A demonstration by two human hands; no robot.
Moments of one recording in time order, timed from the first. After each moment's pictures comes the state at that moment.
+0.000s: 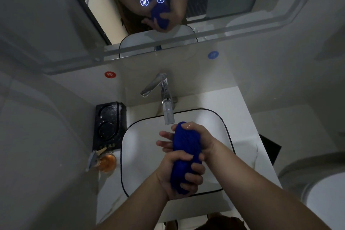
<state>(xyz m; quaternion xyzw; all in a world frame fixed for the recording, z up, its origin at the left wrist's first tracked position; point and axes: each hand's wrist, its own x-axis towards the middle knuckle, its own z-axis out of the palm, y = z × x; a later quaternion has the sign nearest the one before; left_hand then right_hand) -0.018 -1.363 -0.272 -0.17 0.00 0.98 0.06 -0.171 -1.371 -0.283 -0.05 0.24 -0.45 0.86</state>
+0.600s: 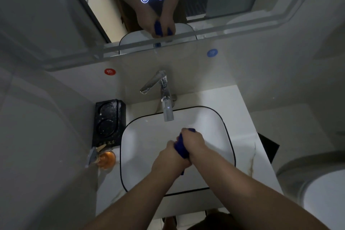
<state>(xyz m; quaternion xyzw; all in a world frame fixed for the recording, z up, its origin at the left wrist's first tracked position) -0.034 -1.371 -0.304 -0.63 0.62 0.43 0.15 -0.137 -1.374 -0.320 0.04 0.71 -0.39 0.58</state>
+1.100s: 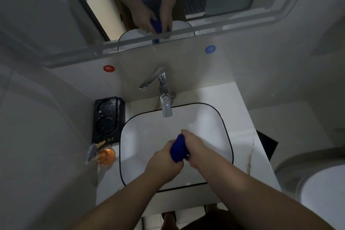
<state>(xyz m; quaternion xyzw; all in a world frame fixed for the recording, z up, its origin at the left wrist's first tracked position) 0.004 -1.355 -0.310 -0.54 0.71 0.44 0.07 -0.137 -1.364 -0.332 0.13 0.66 -0.33 0.67</state>
